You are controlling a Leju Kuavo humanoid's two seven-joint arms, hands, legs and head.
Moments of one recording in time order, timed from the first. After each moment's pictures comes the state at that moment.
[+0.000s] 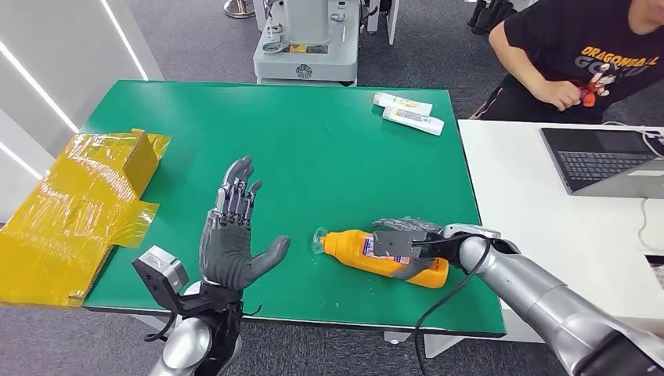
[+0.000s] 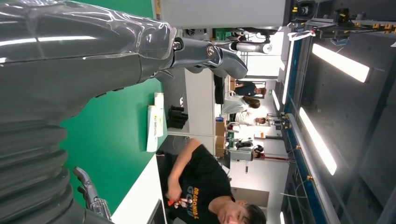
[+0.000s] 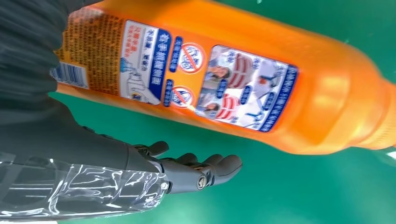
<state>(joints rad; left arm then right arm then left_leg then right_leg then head) -0.14 -0.08 -0.53 -1.51 0.07 0.24 -0.39 -0.81 -0.35 1.07 -0.90 0.12 0.42 -0.26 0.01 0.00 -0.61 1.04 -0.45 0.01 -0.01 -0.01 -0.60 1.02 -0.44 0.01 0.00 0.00</state>
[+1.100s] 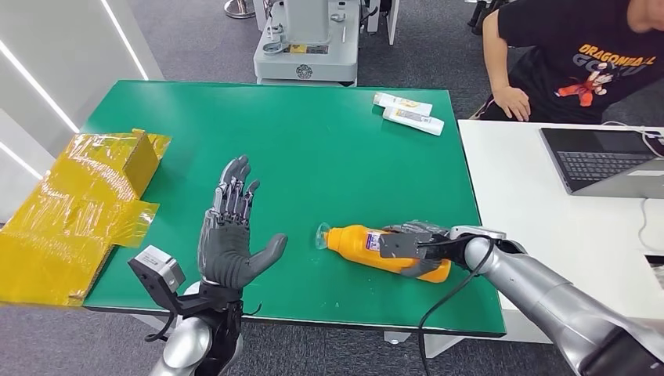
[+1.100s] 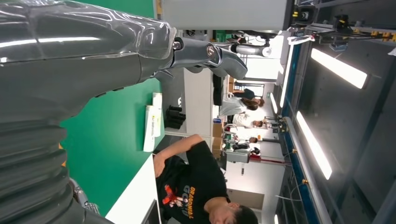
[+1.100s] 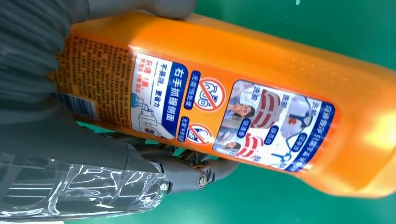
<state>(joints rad) -0.14 -0.08 -0.53 -1.51 0.10 0.25 -0.40 -0.83 -0.36 1.13 -0.85 0.10 0.42 -0.26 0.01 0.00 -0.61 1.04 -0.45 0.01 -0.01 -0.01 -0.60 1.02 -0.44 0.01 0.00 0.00</state>
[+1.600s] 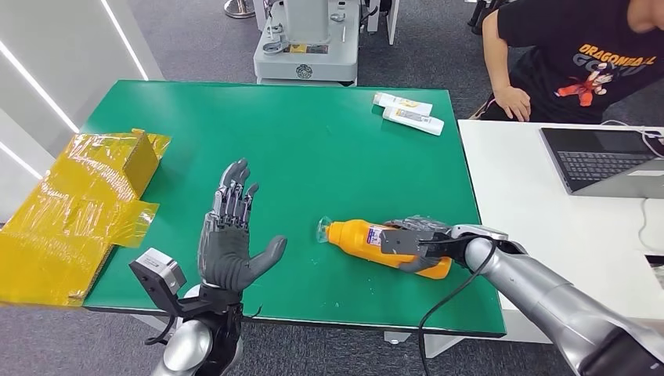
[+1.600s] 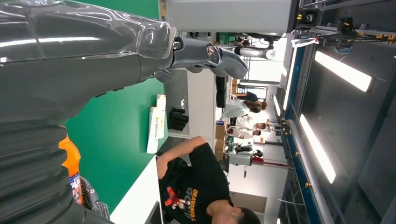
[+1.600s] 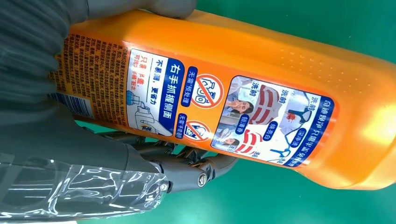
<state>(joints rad) -0.13 -0.08 -0.53 -1.51 0.10 0.26 -0.40 -0.83 -0.36 1.13 -0.84 0.10 0.35 -0.28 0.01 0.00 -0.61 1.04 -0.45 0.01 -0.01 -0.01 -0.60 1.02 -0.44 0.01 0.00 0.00</state>
